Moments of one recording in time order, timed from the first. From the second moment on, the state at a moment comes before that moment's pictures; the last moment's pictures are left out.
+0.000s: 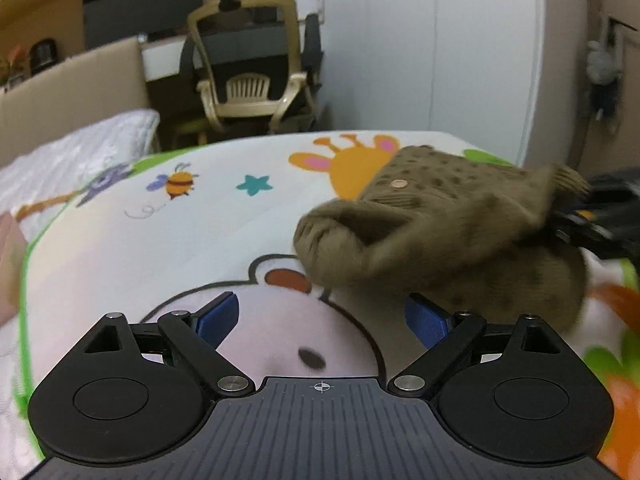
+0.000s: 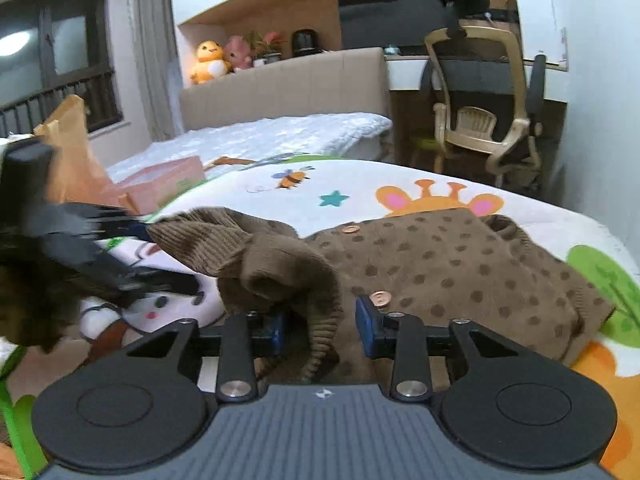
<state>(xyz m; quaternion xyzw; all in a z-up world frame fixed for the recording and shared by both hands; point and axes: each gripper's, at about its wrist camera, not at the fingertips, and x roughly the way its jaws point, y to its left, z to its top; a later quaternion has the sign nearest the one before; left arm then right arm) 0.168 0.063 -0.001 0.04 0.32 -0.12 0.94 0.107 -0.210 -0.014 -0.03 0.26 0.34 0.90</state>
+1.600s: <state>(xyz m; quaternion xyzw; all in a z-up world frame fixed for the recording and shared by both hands) 0.287 0.022 -0.016 -0.14 0.37 -0.19 0.90 0.139 -0.274 -0.039 0.10 0.33 0.27 0.90</state>
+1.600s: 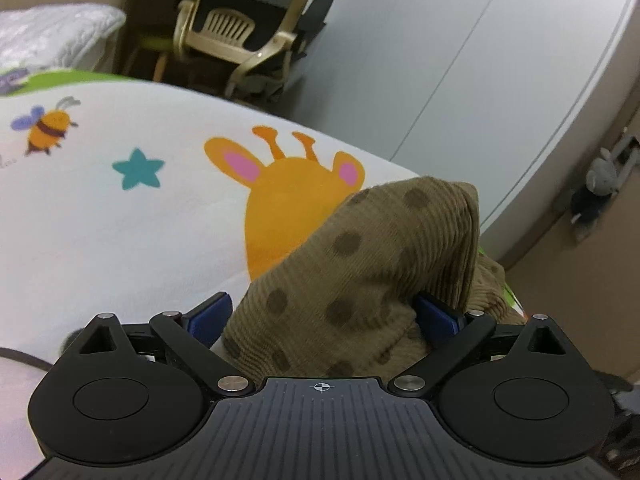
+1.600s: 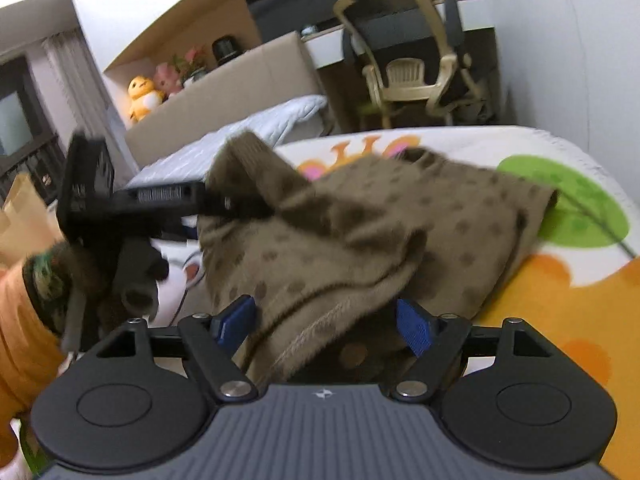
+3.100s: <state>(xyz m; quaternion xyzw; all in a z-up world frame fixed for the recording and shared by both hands) 0.263 0.048 -0.005 -0.28 0.41 -0.11 0.86 0.088 -0.182 -0.015 -0.16 0.24 0.36 0.89</state>
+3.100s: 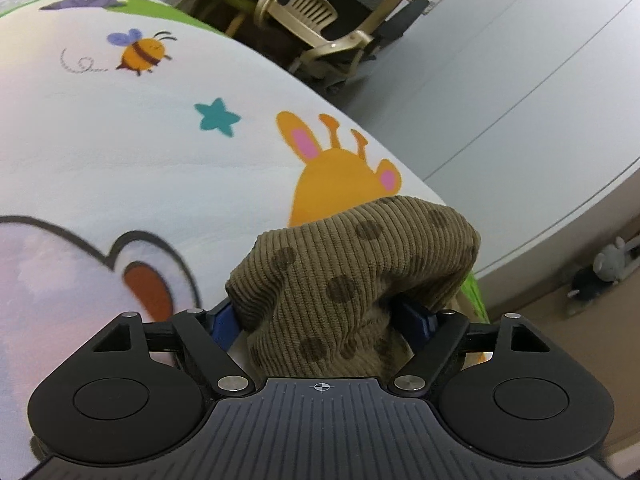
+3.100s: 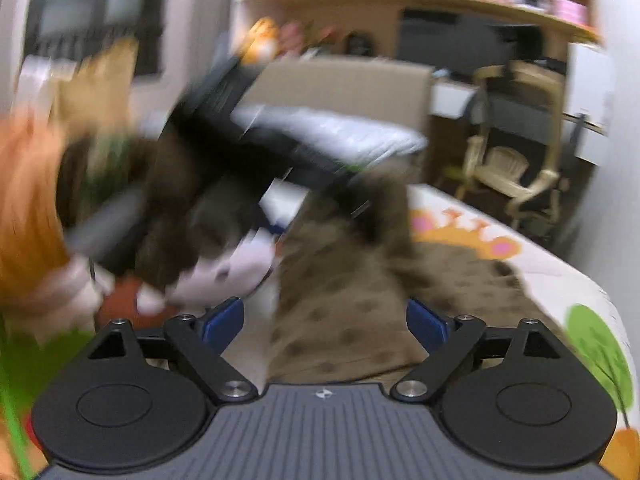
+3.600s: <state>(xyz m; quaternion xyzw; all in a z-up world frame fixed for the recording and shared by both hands) 0.254 0.060 0.034 -0.29 0.32 -0.16 0.89 0.186 -0.275 -0.021 0.15 0.34 0.34 0.86</state>
